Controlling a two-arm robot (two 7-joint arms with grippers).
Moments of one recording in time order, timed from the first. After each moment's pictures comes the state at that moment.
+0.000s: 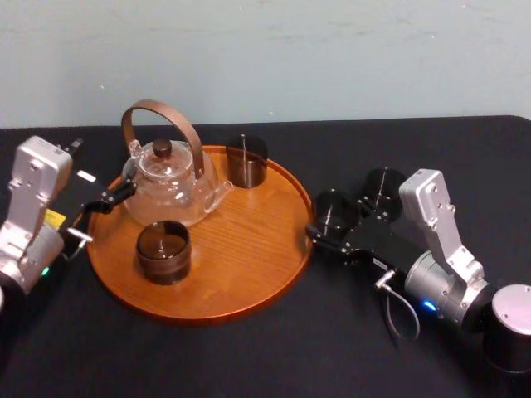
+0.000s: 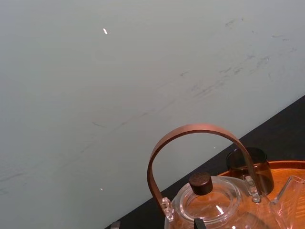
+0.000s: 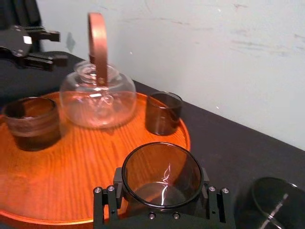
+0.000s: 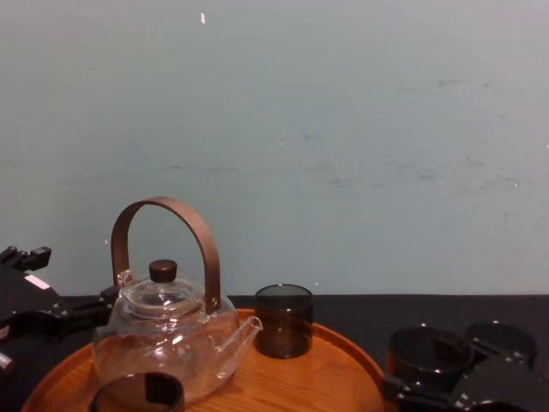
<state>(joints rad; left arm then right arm) -0.20 0.60 0.45 -1.41 -0.25 -0.12 0.03 0.13 0.35 -0.34 -1.38 0.20 -0.07 0.41</state>
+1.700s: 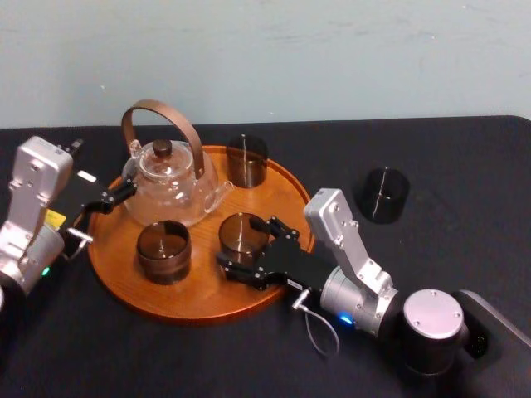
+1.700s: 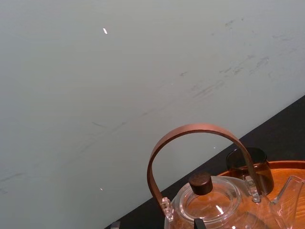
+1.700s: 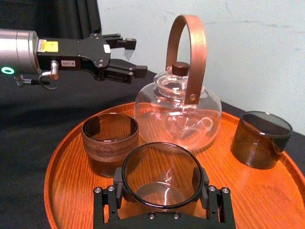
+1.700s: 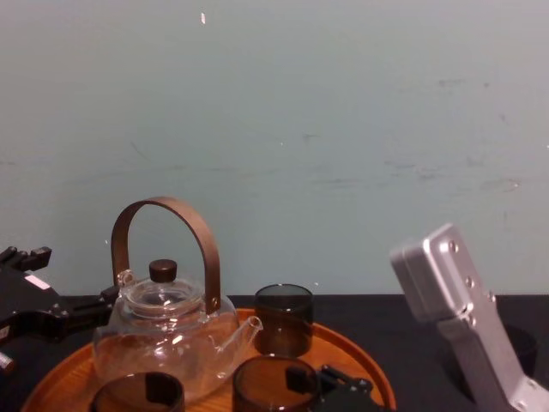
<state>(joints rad) -0.20 0.60 0.45 -1.41 -0.25 -0.12 0.03 0.23 0.21 -0.51 -1.25 0.18 -0.12 0.46</state>
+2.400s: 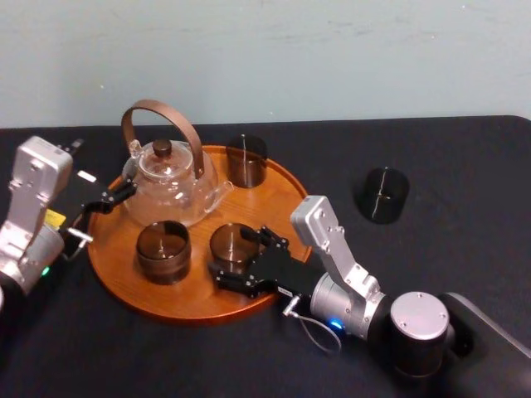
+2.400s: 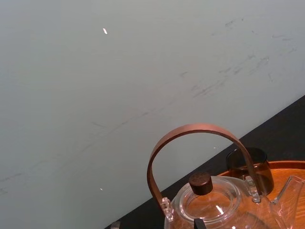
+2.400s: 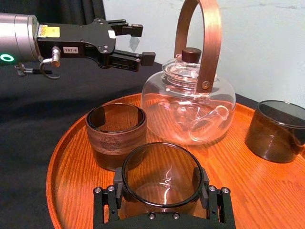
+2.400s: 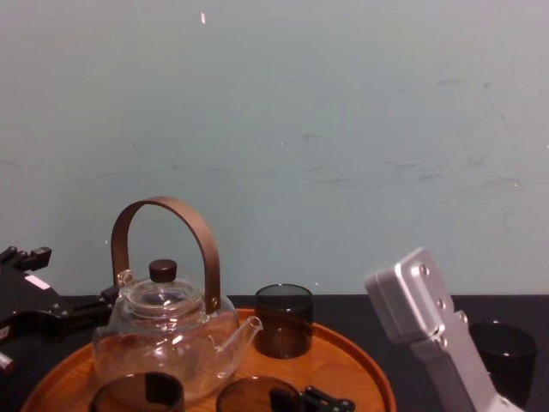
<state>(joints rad) -0.20 0.60 0.45 -1.41 -0.25 -0.12 0.03 0.26 0.18 -0.54 -1.17 0.18 -0.13 0.47</state>
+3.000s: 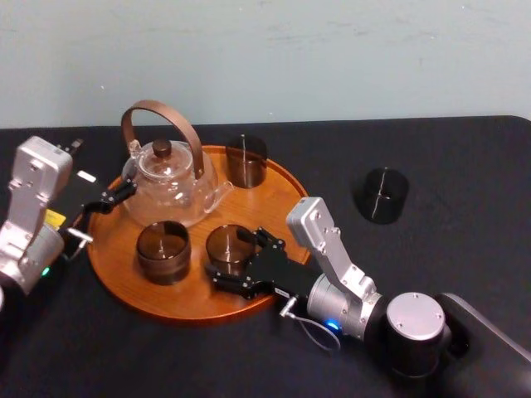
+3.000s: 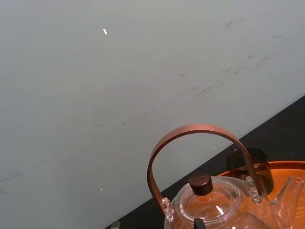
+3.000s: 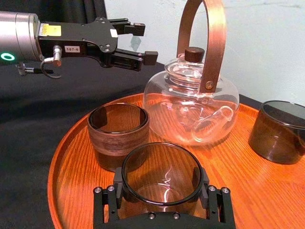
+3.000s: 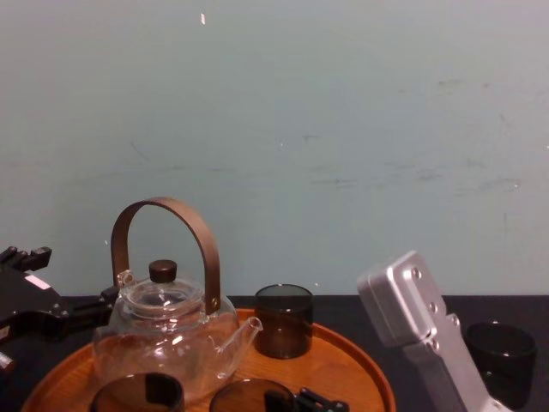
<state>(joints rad) -0.20 0.60 0.45 -1.41 -0.25 -0.12 0.03 0.26 0.18 -0.54 -1.15 0.17 -0.13 0.47</state>
